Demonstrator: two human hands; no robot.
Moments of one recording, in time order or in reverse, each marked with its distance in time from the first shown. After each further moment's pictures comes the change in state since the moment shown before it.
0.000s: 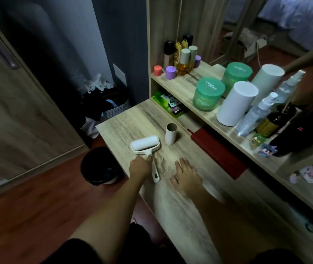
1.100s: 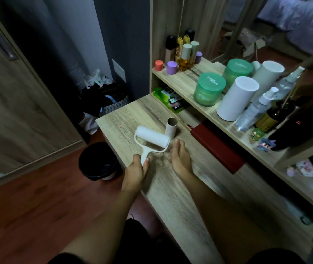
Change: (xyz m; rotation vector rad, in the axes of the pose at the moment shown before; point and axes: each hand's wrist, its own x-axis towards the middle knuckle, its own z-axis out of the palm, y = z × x) left_hand -0.050 -0.044 -0.004 -0.178 0.143 0.420; right_hand 0.009 -0.049 -0.043 0.951 0.318 0.253
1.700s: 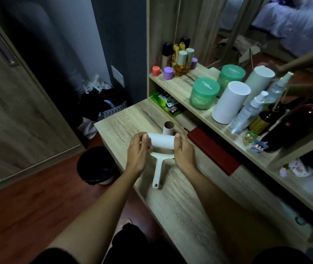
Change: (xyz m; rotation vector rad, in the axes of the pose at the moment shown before) left_hand 0.035 0.046 -0.018 -0.489 0.109 0.049; right_hand 0.004 -0.026 -0.030 0.001 0.113 -0.217
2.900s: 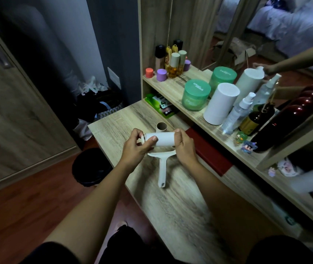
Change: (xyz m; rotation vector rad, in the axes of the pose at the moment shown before) left_hand 0.007 0.026 0.010 -0.219 -0.131 -0.064; right_hand 0.017 -0.005 -0.031 -0.028 -0.042 -0.043
